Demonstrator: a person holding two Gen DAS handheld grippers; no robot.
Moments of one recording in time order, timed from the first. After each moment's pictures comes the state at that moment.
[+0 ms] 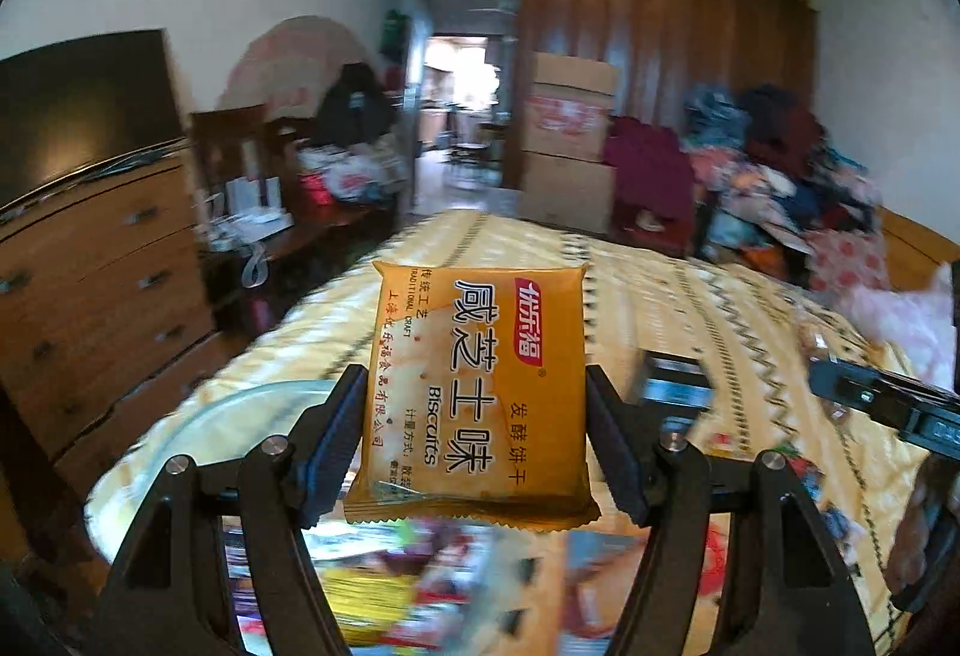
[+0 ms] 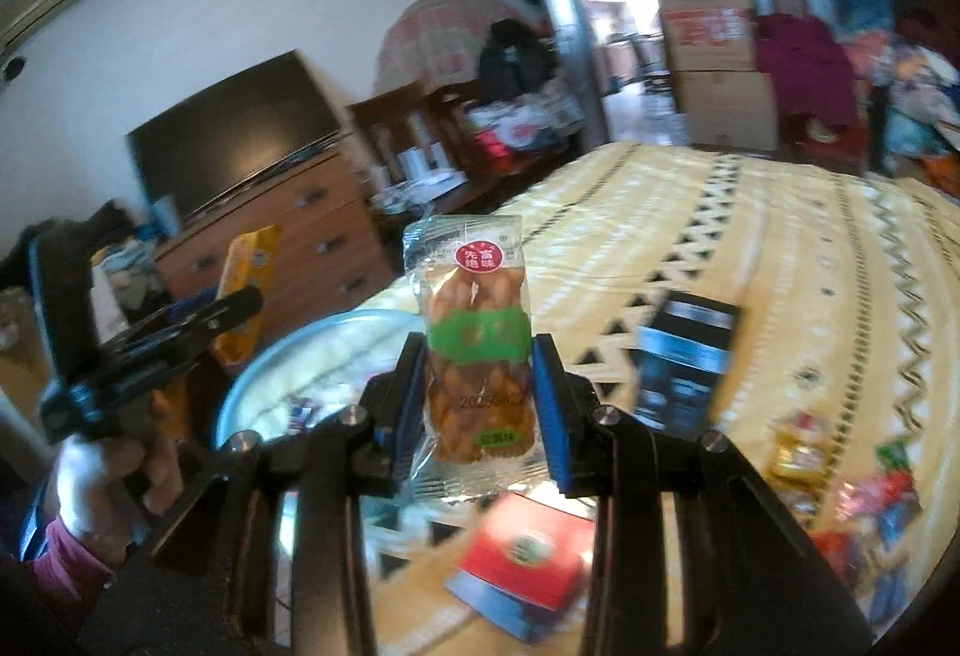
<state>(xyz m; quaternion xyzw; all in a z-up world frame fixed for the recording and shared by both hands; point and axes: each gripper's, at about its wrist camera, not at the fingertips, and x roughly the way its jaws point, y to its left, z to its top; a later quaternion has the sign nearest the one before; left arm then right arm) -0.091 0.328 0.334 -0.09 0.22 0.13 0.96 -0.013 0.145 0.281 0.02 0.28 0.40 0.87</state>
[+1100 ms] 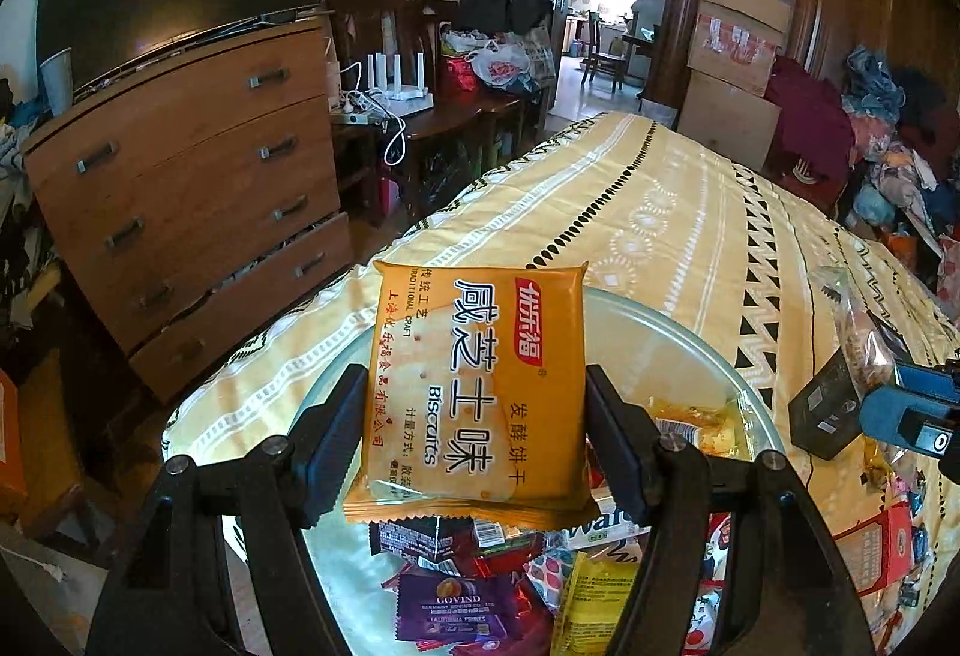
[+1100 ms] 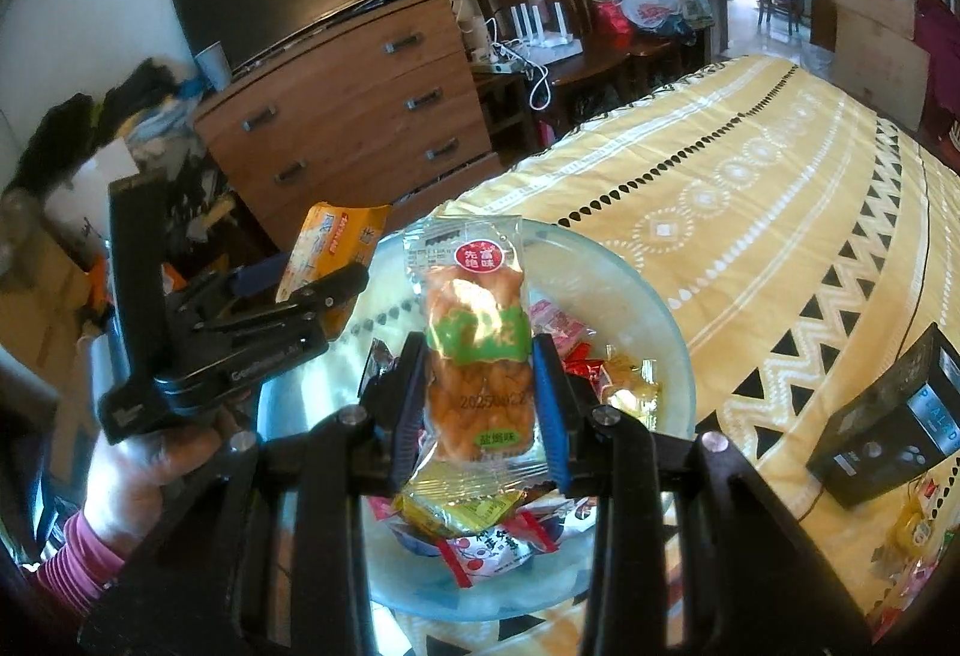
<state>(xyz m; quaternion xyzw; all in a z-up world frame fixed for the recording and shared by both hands) -0.077 0.486 0.235 -0.14 0.34 0.26 0.89 -0.008 0.367 0.231 -0.09 0.40 0.47 0.78</state>
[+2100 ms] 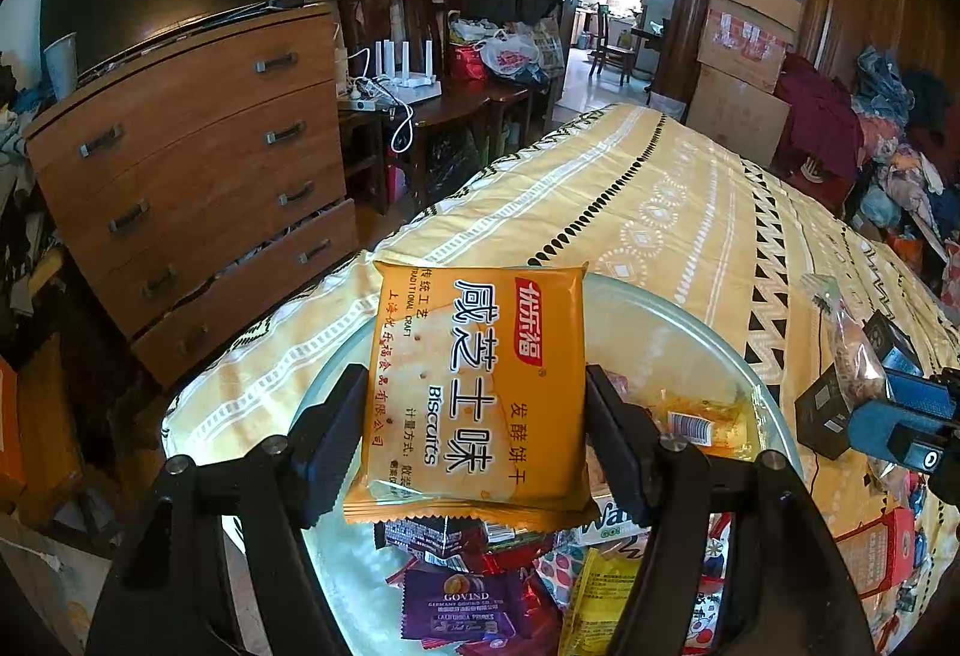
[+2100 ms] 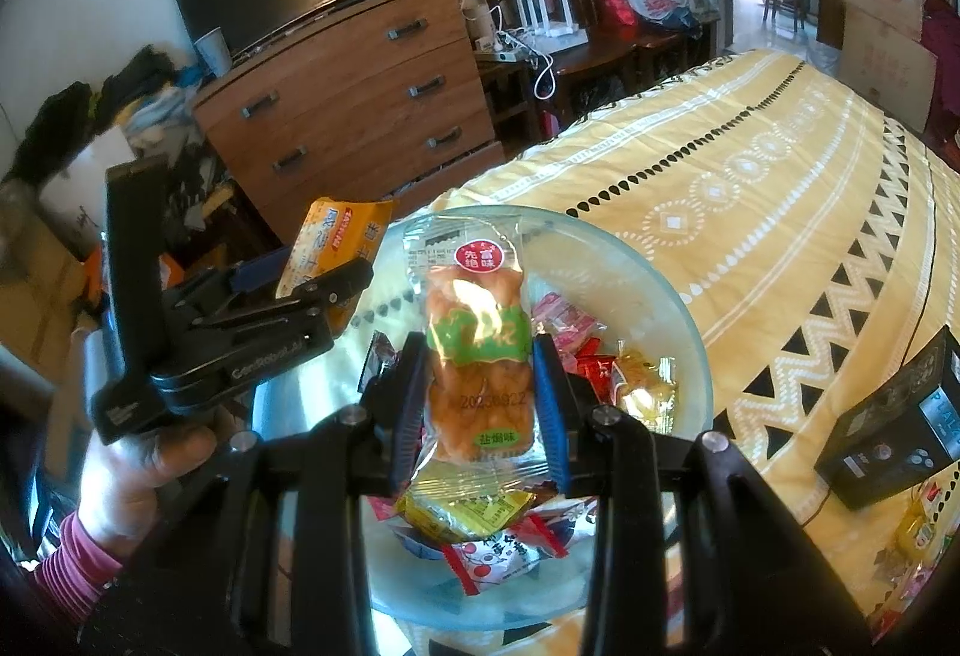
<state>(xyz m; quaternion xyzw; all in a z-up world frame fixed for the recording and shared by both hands) -0.076 0.490 0.224 -0.15 0.35 0.26 0.89 -0.008 0.380 0.219 -0.10 0.40 0.47 0.78</state>
